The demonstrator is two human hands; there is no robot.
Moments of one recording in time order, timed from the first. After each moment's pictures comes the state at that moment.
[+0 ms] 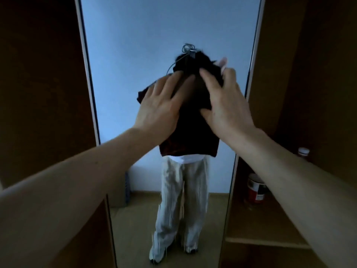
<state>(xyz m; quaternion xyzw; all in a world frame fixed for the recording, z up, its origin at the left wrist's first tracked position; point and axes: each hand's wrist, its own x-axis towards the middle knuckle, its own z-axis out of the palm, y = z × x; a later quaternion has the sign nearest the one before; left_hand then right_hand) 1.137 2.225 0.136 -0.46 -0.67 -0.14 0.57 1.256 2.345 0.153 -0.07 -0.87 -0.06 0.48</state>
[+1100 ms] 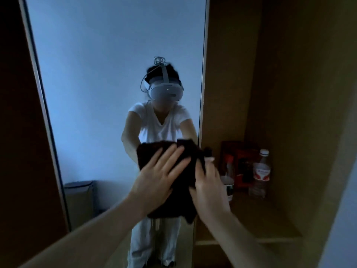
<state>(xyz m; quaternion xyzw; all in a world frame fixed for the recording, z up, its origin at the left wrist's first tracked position) 1.177 2.275 0.018 -0.55 -0.69 0.03 0.47 1.305 2.382 0.002 -0.20 -0.91 0.00 0.37</state>
